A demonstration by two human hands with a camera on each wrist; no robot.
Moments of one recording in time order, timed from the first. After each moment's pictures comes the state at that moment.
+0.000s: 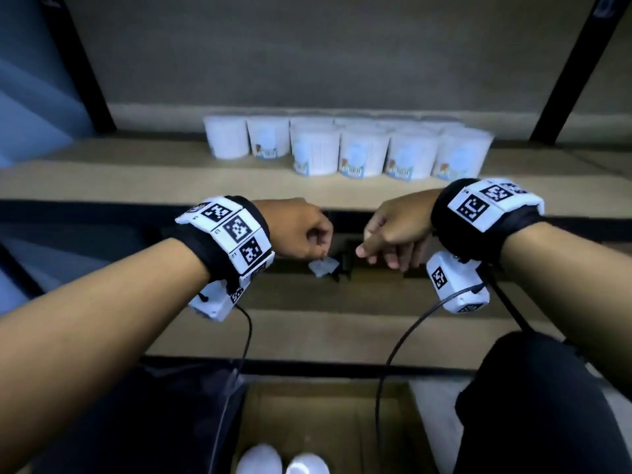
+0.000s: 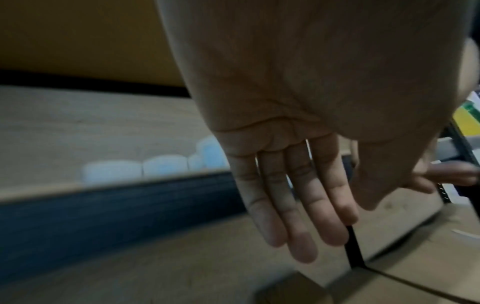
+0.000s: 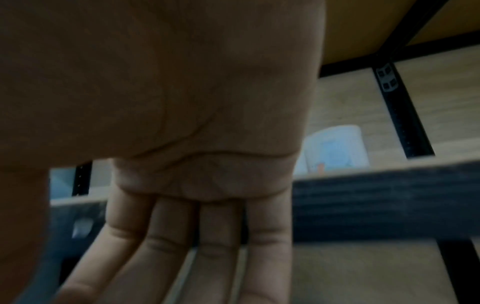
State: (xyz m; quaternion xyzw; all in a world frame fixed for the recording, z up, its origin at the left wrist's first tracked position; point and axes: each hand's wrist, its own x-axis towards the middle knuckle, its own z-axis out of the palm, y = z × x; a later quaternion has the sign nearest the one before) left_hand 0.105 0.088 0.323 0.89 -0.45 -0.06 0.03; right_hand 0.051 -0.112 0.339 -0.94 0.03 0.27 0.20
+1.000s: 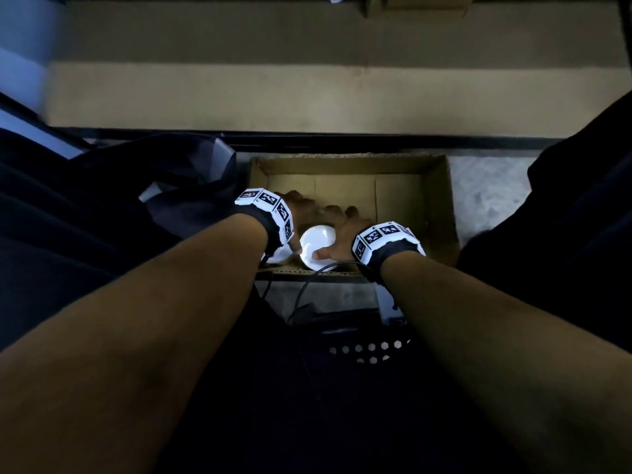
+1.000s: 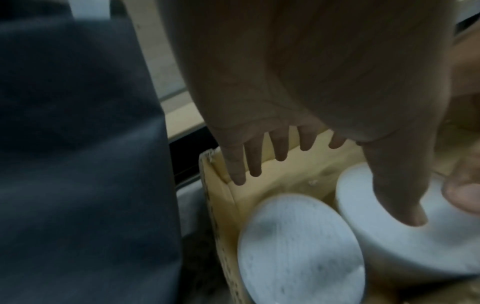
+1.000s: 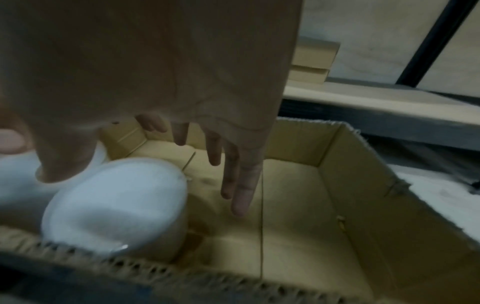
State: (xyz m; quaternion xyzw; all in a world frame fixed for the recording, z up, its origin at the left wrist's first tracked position) left_hand 0.057 0.155 -0.173 0.86 -0.24 -0.44 -0.09; right_hand -0.060 -0.005 -0.095 -0.89 0.08 0.39 0.21
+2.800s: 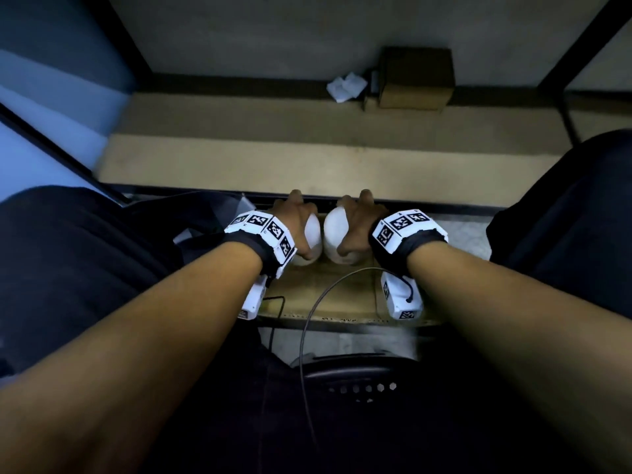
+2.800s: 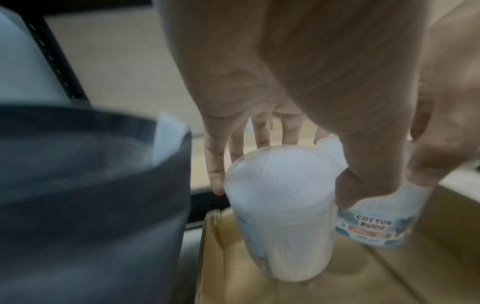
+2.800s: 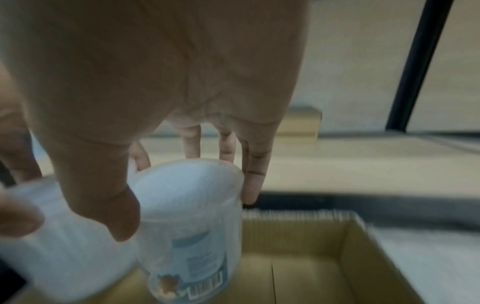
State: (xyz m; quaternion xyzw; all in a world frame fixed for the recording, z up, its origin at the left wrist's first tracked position) left_hand 0.040 0.132 0.020 0.93 -0.24 -0.28 -0.01; right_hand -0.001 -0.036 0.018 -0.95 0.05 0.28 0.11
